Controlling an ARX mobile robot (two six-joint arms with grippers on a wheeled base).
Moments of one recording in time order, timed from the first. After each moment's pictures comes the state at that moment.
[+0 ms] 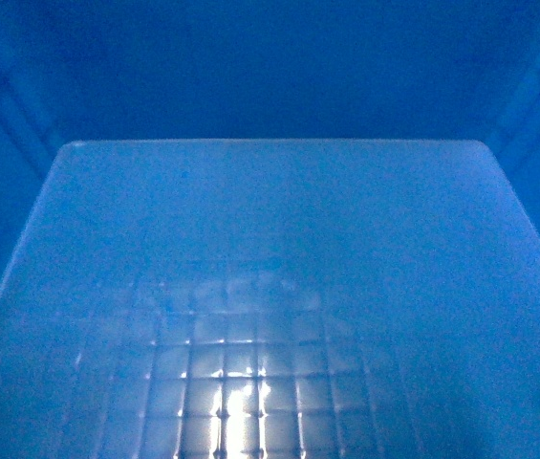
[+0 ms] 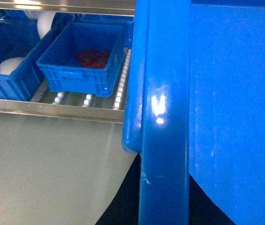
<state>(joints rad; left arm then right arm) -0.56 0.67 0.48 -0.37 -0.62 -0.33 0.44 0.72 0.49 -0.30 0.52 0.16</state>
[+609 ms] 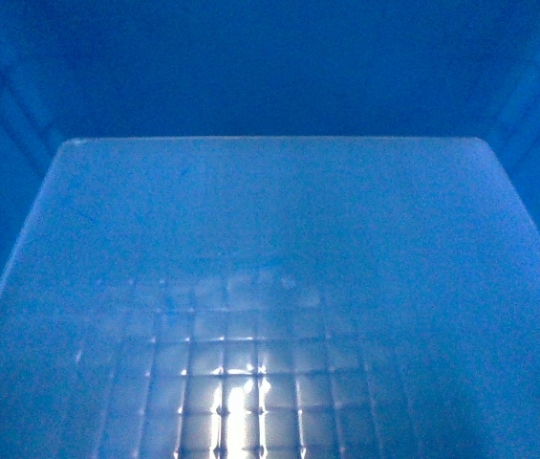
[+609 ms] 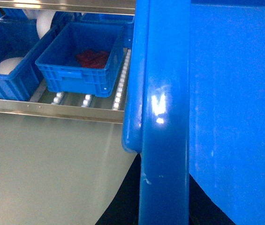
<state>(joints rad) -0.56 0.67 0.48 -0.37 -0.62 -0.33 0.44 0.72 0.49 -0.29 0.52 0.16</state>
